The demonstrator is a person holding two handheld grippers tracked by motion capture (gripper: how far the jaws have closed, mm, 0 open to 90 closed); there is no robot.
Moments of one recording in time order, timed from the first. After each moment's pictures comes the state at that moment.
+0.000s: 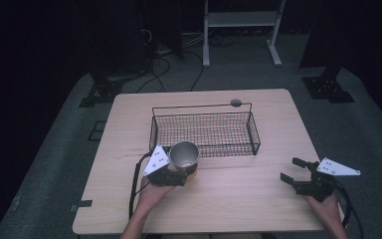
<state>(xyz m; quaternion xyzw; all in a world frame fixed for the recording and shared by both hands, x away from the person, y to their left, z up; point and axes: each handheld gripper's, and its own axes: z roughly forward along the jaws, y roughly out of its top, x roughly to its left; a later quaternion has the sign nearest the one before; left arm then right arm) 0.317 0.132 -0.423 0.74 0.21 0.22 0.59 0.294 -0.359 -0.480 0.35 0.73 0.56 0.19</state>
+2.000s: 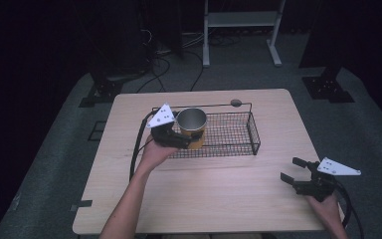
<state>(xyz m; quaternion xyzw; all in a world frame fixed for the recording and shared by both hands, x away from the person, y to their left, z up) 0.401 0.117 -0.356 0.76 0.15 0.18 0.60 0.295 -0.360 -0.480 0.35 0.73 0.56 0.19</state>
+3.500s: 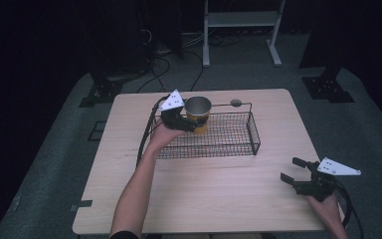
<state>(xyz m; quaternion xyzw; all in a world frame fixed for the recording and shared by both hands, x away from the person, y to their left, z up) 0.471 0.099 -0.376 0.77 0.15 0.18 0.59 0.295 -0.360 -0.480 0.35 0.73 0.56 0.18</state>
